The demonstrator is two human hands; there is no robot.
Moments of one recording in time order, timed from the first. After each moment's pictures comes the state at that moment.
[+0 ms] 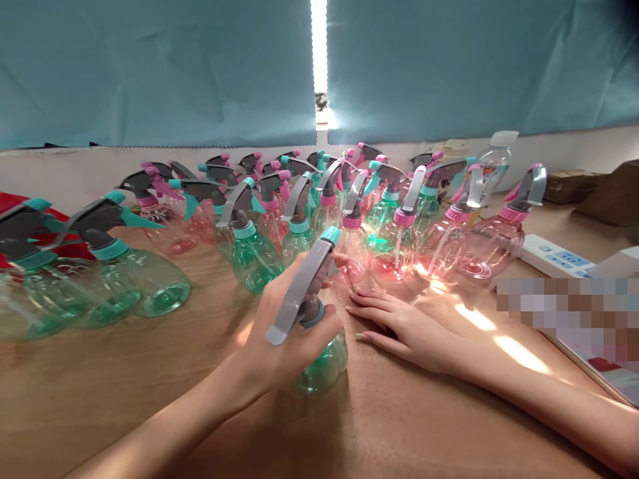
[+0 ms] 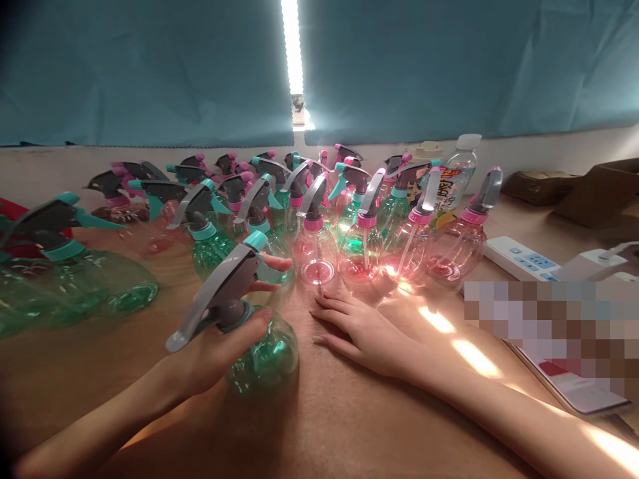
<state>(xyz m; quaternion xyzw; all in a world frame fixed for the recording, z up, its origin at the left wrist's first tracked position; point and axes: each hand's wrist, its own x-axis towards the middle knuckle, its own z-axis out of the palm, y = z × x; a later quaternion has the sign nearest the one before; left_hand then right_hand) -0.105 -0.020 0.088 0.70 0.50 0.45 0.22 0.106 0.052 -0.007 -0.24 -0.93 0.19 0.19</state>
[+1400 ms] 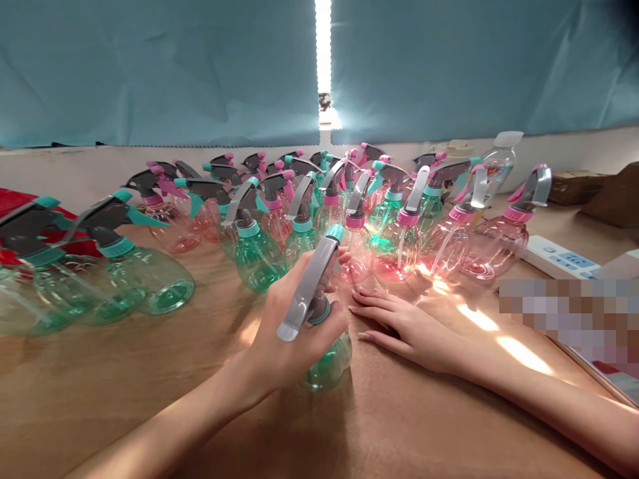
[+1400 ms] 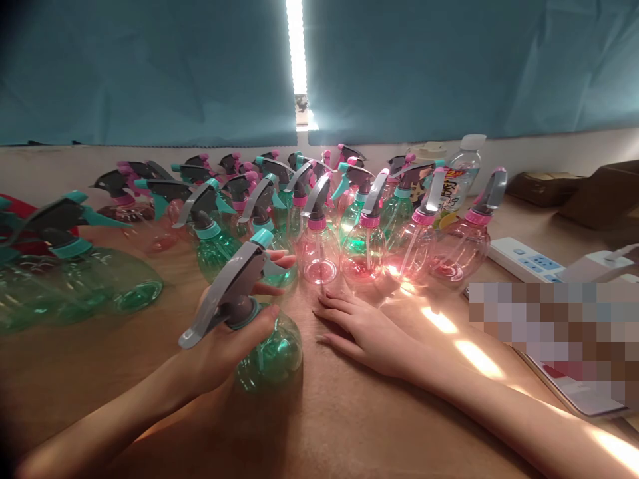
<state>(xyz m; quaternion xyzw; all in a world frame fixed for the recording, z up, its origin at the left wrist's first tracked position) -0.105 -0.018 0.080 0.71 0.49 0.46 0.20 0.106 0.052 -0.008 -0.24 -0.94 0.18 0.18</state>
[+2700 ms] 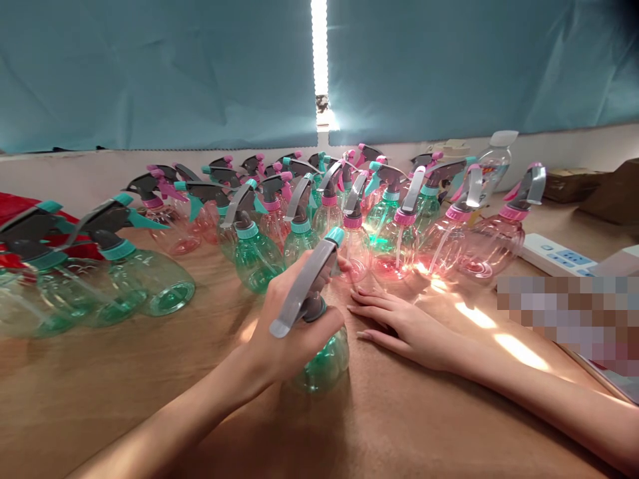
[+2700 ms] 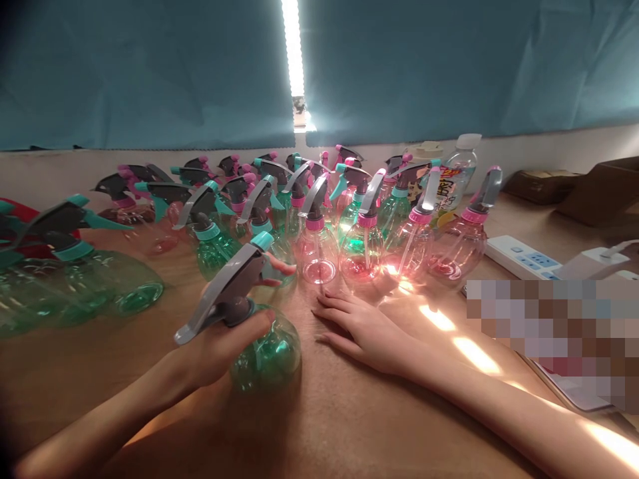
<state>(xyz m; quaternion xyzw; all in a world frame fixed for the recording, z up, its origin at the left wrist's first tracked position) -0.102 -0.019 0.091 0.71 0.50 0.45 0.22 0.107 0.053 -0.011 -0.24 -0.93 0.19 0.20</state>
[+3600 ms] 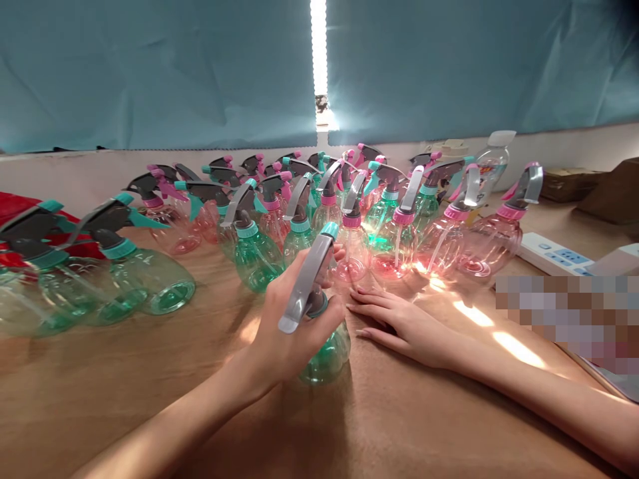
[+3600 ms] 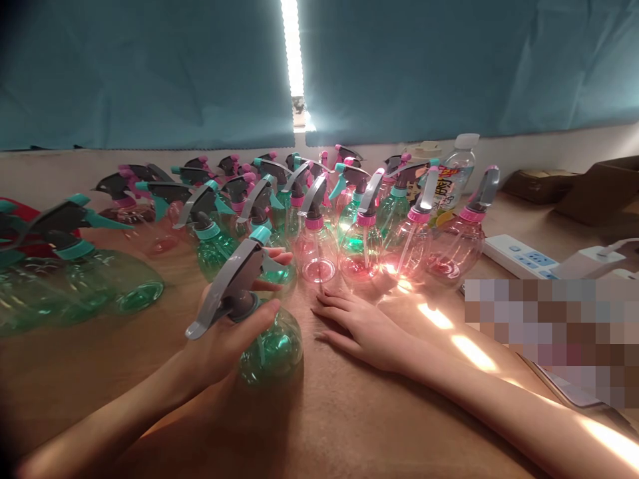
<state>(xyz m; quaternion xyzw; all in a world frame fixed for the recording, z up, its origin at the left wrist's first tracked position) -0.100 -0.018 0.082 0.70 0.51 0.47 0.19 0.107 0.053 -0.013 -0.24 -0.93 0.20 0.20</state>
